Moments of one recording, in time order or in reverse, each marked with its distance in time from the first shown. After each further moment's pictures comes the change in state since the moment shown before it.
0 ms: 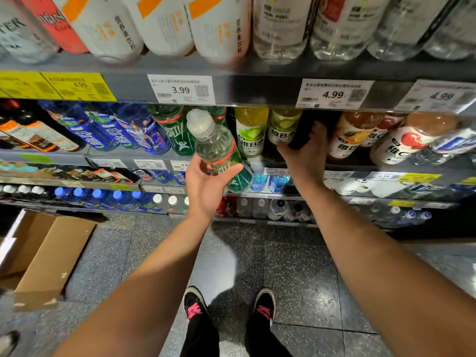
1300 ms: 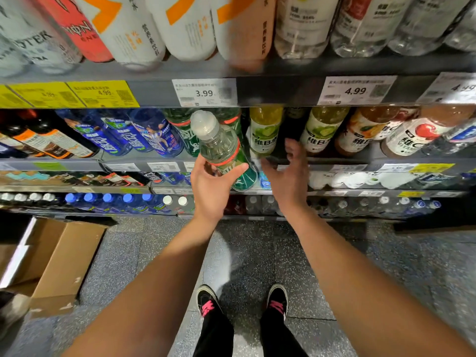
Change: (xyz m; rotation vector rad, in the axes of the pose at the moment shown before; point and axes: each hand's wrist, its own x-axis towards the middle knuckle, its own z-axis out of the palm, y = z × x) left_hand 0.003 0.006 -0.025 0.018 0.002 0.031; right_hand -0.071 -0.017 0.041 0.071 -0.009 -0.032
